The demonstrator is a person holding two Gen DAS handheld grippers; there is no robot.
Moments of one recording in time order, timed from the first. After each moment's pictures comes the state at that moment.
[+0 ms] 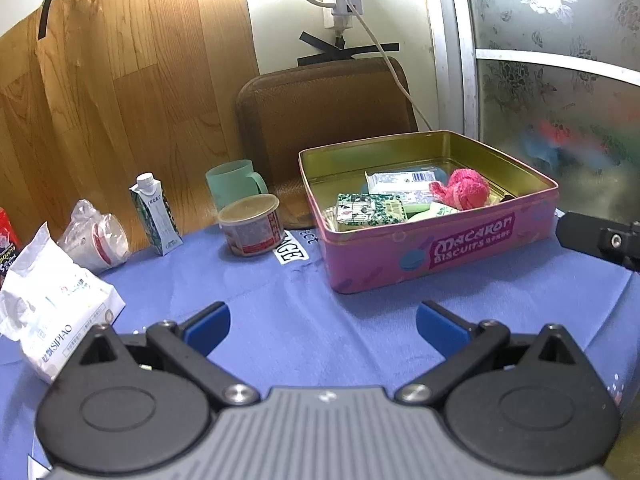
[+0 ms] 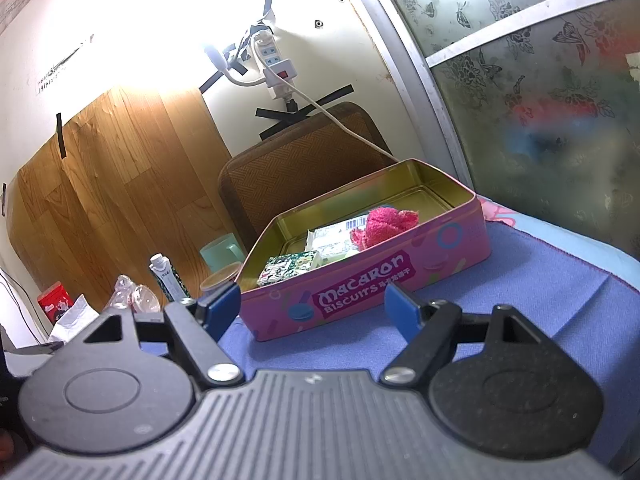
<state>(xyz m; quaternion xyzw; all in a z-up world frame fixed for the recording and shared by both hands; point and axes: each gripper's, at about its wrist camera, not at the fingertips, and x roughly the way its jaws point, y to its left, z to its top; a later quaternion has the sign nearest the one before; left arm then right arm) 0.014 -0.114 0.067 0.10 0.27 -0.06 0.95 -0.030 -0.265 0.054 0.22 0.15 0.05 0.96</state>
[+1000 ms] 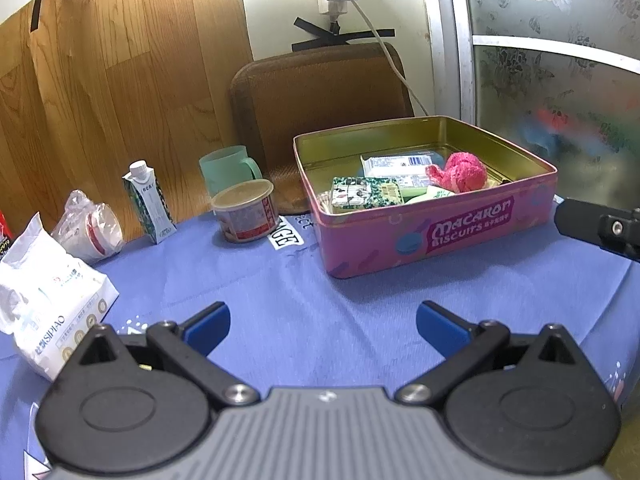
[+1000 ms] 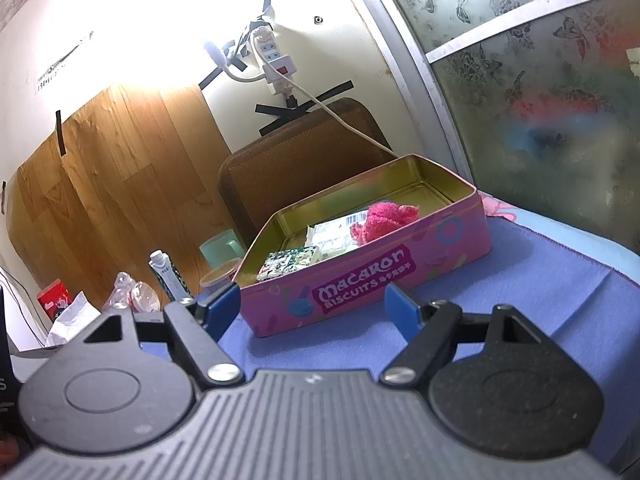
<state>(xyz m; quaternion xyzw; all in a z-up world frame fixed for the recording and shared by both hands) 0.017 -0.116 0.059 0.10 0.29 -0.07 0.95 -0.029 -0.262 0.051 0.22 0.16 0.05 0.96</state>
